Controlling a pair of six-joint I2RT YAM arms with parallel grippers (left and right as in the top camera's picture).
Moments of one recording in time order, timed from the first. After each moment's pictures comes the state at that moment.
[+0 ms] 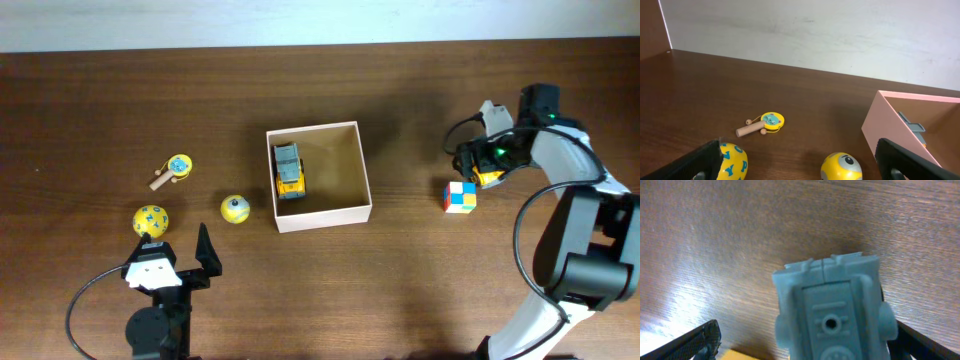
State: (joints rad) left arm 0.08 0.01 0.02 -0.10 -0.01 -0.13; right arm -0.23 1.99 1.39 -0.70 -0.25 -0.37
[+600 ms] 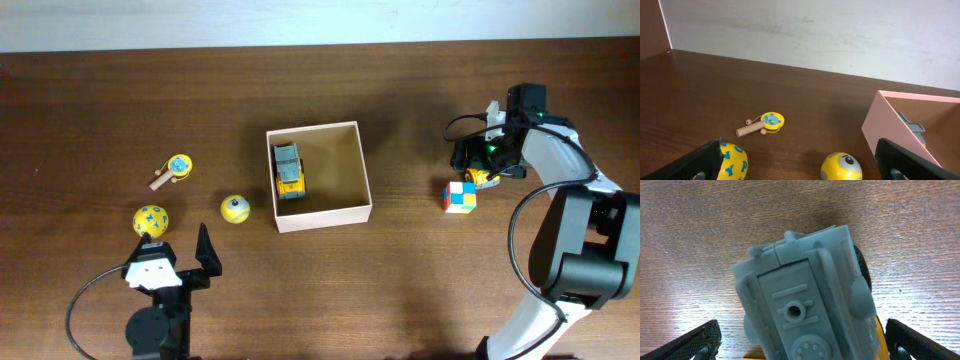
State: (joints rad) left arm 0.08 0.01 0.02 -0.10 -0.01 -0.13; right arm -0.20 1.99 1.39 -0.73 -0.15 -0.04
